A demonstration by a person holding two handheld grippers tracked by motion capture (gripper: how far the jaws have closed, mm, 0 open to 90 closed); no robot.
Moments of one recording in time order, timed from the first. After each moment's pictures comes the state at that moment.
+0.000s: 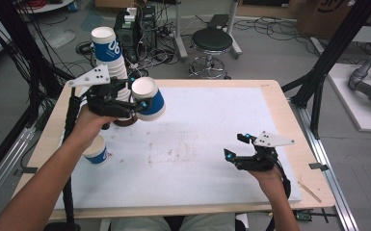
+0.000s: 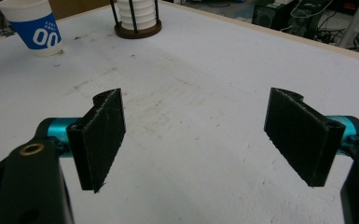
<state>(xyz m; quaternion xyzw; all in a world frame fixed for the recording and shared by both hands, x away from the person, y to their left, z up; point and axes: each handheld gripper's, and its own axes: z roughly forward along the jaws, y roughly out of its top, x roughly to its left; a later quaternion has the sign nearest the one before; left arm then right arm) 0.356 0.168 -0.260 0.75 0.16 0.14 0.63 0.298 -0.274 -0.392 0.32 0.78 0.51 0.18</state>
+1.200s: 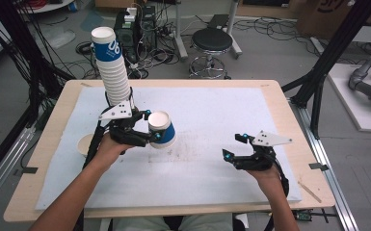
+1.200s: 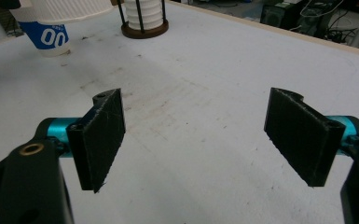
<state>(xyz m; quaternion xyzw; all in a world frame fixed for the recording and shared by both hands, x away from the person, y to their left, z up) 0.350 0.144 -0.347 0.76 0.17 0.09 0.62 0.302 -0.272 -0.396 0.31 0.78 0.52 0.16</state>
